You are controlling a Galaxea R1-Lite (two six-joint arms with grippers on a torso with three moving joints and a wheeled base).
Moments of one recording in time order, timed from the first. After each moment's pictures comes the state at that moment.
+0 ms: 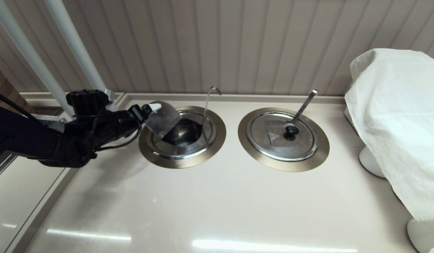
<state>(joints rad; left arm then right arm) -0.07 2.01 -1.15 -0.74 -0.29 -0.66 0.00 0.00 0.00 0.00 0.02 -0.04</state>
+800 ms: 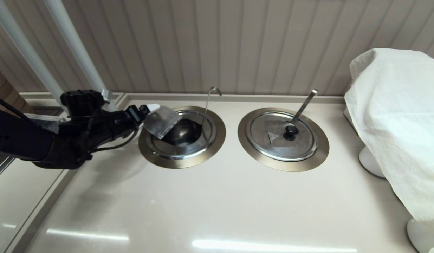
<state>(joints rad) -0.04 1.99 -1.13 -0.75 -0.36 -0.66 0.00 0.00 0.00 0.00 0.02 -0.04</state>
